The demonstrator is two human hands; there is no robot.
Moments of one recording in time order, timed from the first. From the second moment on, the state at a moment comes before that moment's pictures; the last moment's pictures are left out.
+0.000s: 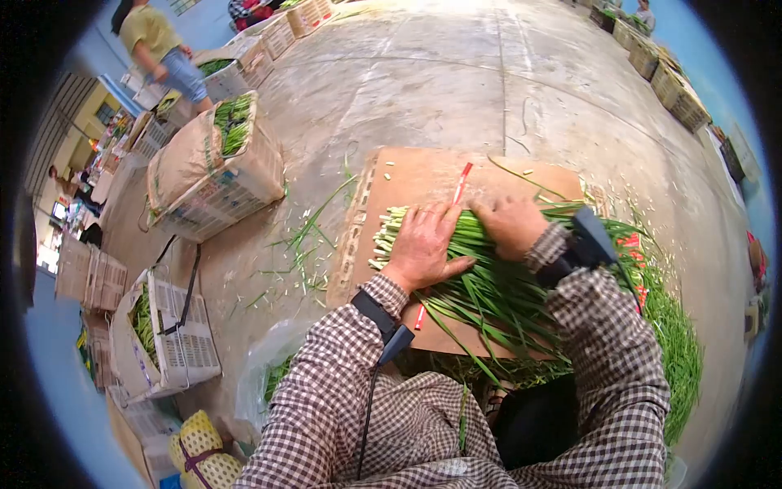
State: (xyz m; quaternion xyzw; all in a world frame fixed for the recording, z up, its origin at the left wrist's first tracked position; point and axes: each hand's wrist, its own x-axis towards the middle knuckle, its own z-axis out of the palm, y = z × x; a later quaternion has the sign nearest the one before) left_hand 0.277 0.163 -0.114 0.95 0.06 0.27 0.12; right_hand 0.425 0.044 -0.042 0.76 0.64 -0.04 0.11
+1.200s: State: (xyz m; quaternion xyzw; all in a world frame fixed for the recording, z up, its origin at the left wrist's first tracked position) left_hand 0.068 0.174 -0.128 0.85 0.30 0.26 0.35; right_hand 0.457 0.065 -0.064 0.74 0.65 -0.14 -0.13
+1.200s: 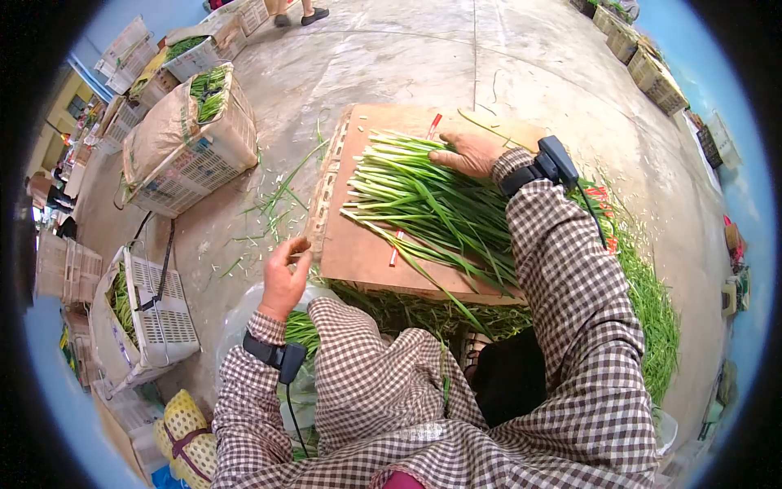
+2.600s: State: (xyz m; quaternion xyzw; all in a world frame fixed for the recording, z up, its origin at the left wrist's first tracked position) left_hand 0.180 0.184 -0.062 0.97 0.11 0.20 0.11; right_hand 0.379 0.039 -0.063 0.83 0.56 0.01 0.01
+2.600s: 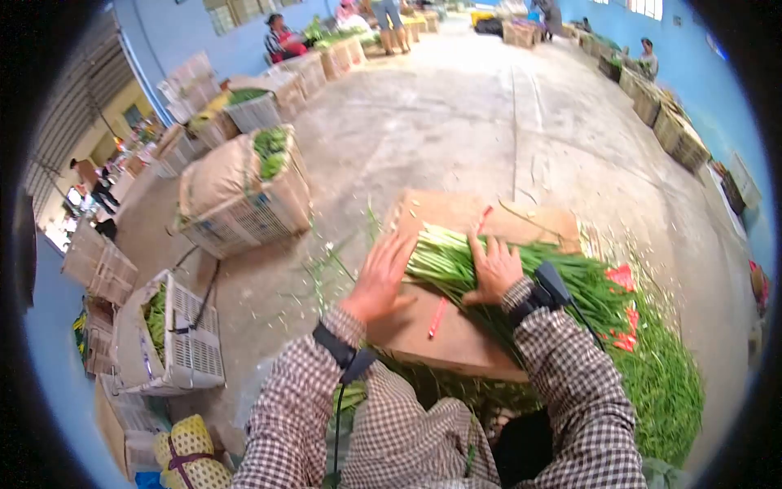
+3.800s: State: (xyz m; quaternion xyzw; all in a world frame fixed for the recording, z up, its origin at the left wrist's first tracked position) left_hand -0.159 0.081 -0.323 0.78 0.57 0.10 0.25; right_hand 0.355 -0.130 -0.029 0.80 0.52 -0.14 -0.26
